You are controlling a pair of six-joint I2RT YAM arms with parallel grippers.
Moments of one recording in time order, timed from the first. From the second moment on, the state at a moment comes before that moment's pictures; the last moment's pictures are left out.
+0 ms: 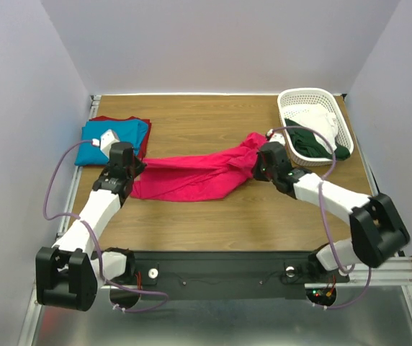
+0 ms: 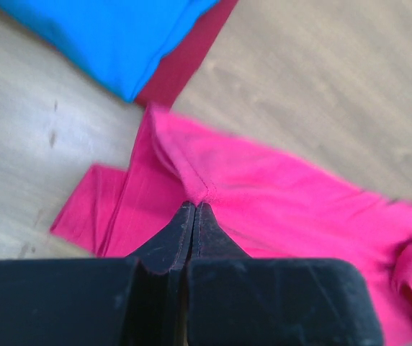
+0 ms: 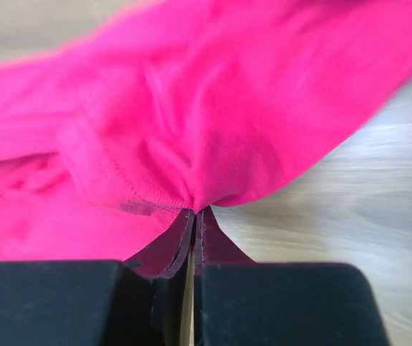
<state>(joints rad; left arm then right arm) -0.18 1.09 0.66 -0.19 -0.27 -0.73 0.54 1.49 0.81 -0.06 0.19 0.57</state>
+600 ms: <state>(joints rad) -0.06 1.04 0.78 -0.16 -0.29 -0.70 0.54 1.18 0.82 -0.41 0.53 0.52</state>
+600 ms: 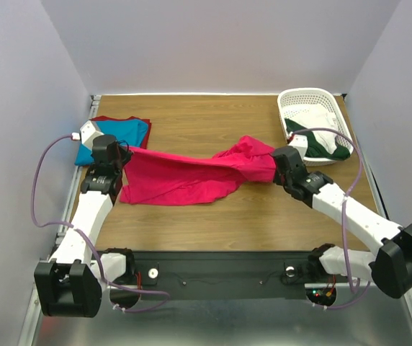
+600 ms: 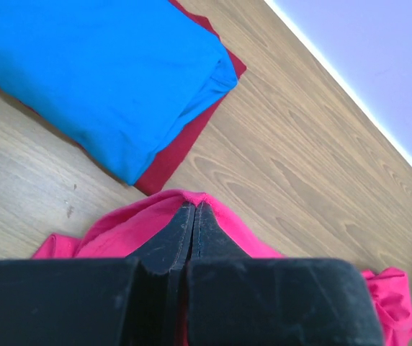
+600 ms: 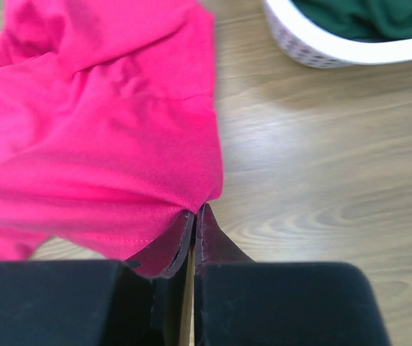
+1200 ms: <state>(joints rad) -0.05 1.04 1.13 -0.19 -0.14 -0.60 0.54 1.31 1.43 -0.49 0.66 0.34</state>
